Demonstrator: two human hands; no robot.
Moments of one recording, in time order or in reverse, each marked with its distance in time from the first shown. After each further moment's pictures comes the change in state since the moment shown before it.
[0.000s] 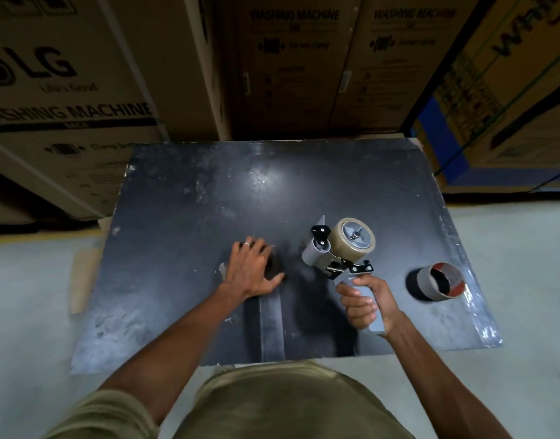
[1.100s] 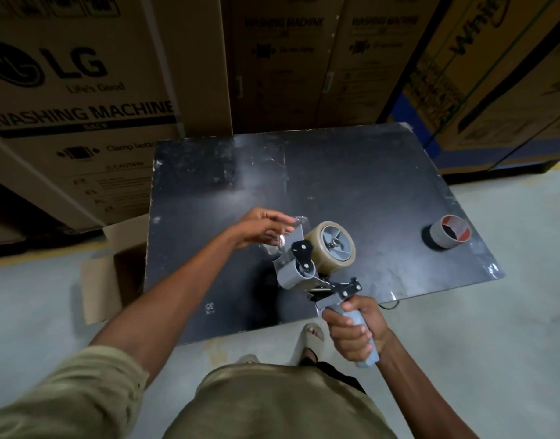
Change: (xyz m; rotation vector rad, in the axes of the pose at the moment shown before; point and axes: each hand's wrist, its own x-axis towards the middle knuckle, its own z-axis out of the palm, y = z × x) left_hand -0.025 -0.096 -0.090 -1.412 -0.610 -0.257; right_hand 0.083 0.189 0.109 -0.073 -0.118 -0.001
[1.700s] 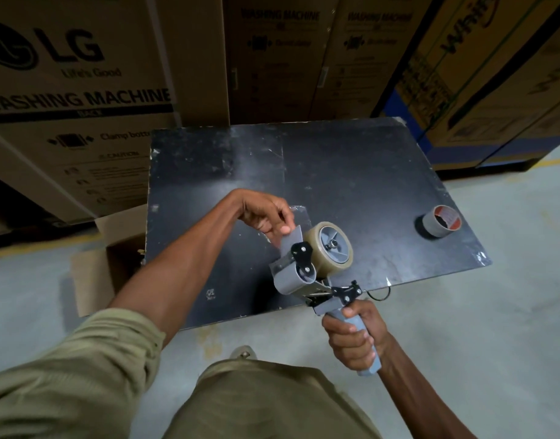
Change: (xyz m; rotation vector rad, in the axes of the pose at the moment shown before) left_hand -0.020 0.048 -0.005 0.161 -0.798 -0.116; right_hand -0.001 0.038 0.021 -0.011 -0.008 0.050
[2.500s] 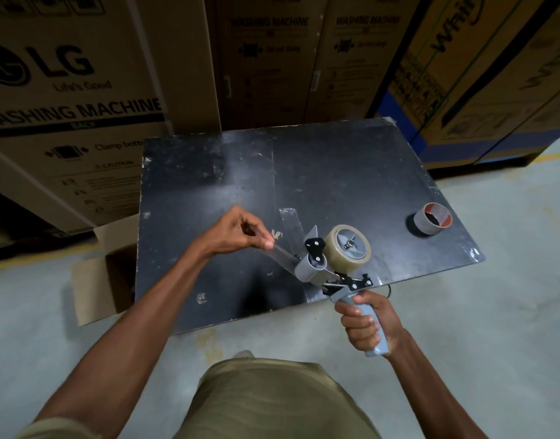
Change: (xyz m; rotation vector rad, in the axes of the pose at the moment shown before) left_hand -0.017 -0.048 0.053 0.318 0.745 0.429; right_hand -0.050 -0.015 -0.039 0.034 0.187 -0.181
